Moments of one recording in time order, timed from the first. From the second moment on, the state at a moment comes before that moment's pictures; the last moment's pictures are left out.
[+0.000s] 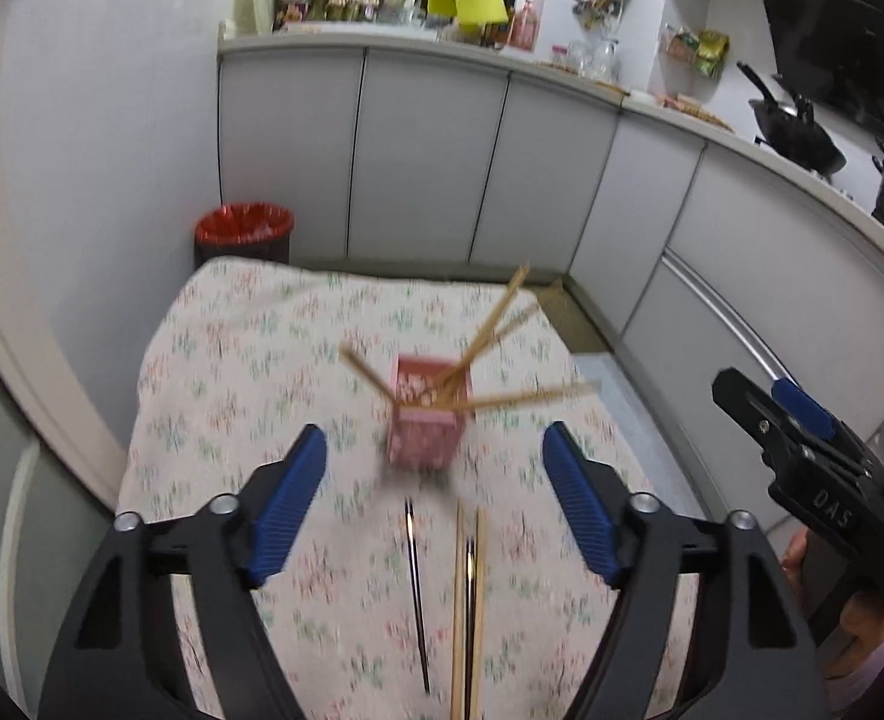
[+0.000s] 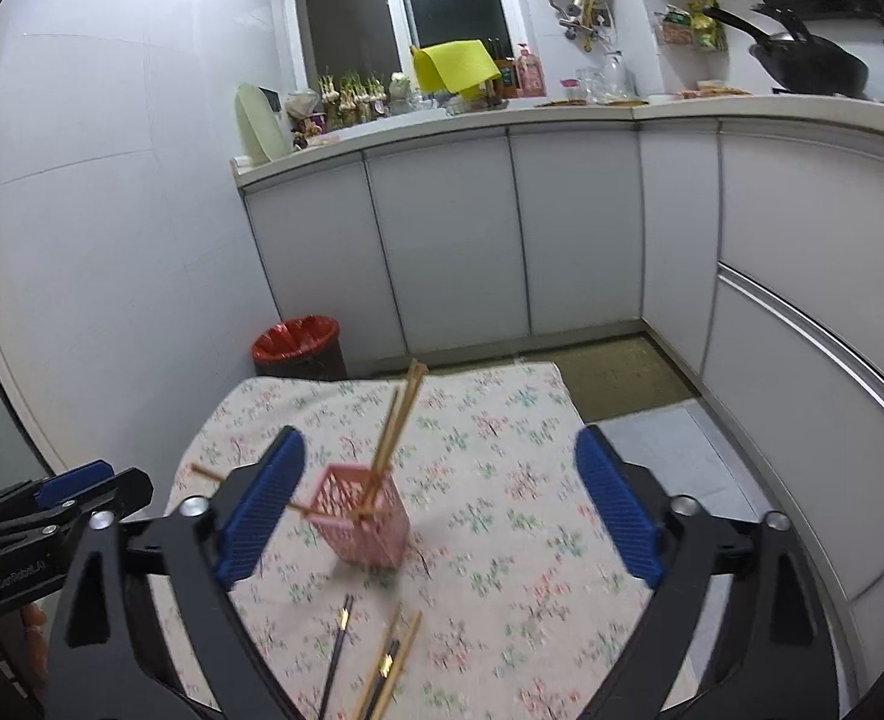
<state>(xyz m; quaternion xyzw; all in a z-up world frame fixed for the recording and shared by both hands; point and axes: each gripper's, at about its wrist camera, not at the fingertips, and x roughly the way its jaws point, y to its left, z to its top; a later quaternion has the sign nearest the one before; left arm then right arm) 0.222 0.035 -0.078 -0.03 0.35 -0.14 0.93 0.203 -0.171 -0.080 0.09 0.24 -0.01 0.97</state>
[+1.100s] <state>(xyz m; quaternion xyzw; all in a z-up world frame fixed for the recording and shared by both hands) 0.280 -0.038 -0.276 0.00 0.53 -0.15 0.84 0.169 -0.228 -0.229 0.22 0.46 -0.05 0.86</state>
